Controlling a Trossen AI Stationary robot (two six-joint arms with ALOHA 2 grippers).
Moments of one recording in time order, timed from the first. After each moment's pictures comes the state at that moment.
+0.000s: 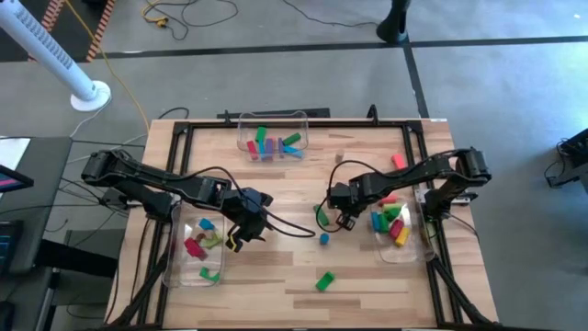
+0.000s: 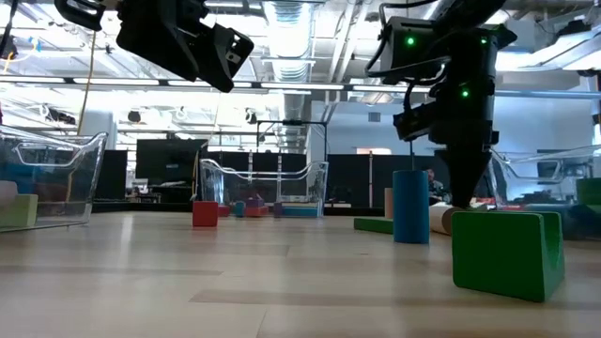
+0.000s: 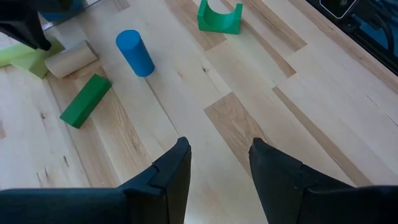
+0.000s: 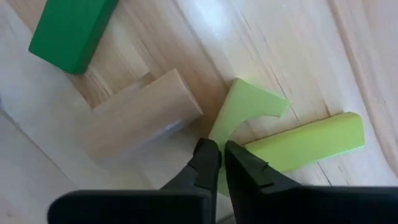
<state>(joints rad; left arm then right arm) -0.17 1.38 0.98 -0.39 0.17 0.37 0.04 1.64 0.96 -0.81 0.11 0.58</state>
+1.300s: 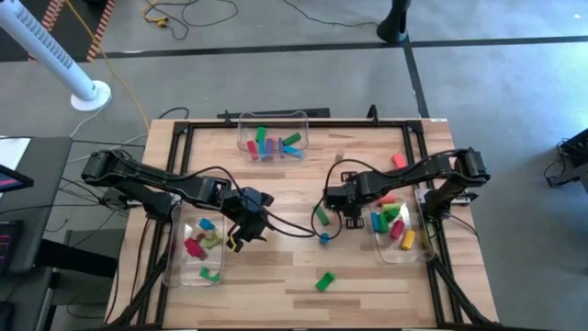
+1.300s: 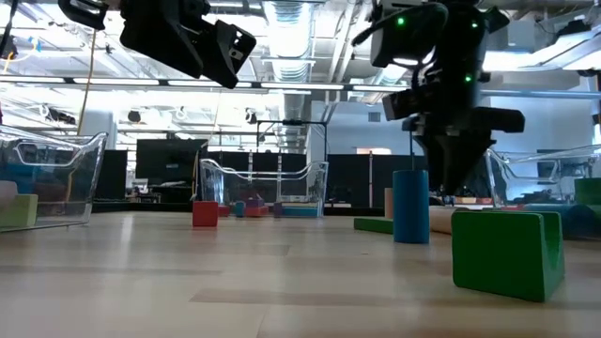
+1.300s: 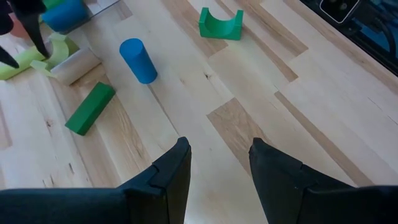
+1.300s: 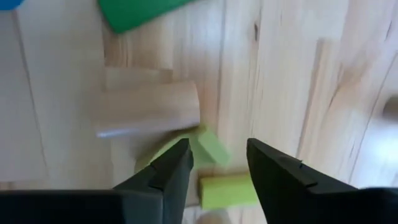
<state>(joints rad) -0.17 1.38 0.98 -0.37 0.17 0.39 0.05 1.64 1.06 -0.89 0.21 -0.03</state>
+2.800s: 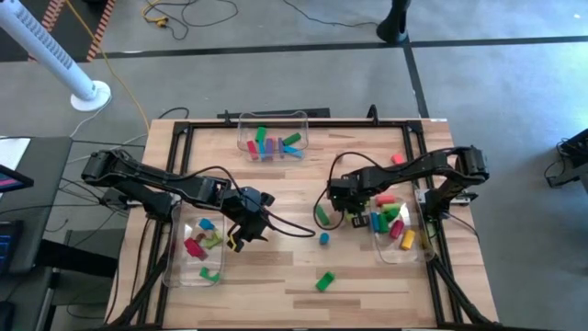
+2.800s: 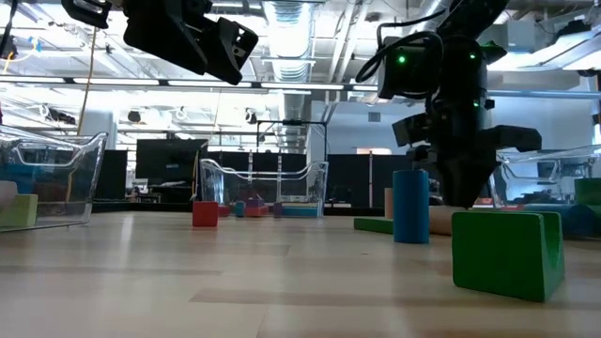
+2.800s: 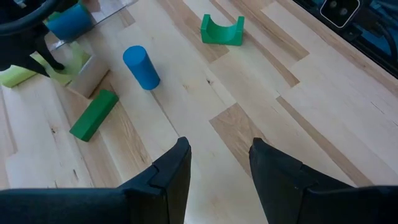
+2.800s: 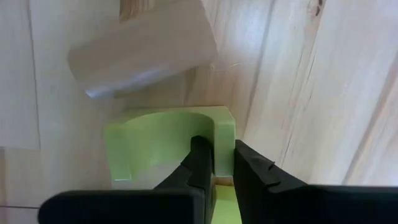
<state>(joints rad) -0.17 1.38 0.98 -0.35 0.17 0.39 -0.05 1.64 0.93 -0.75 0.04 -0.22</state>
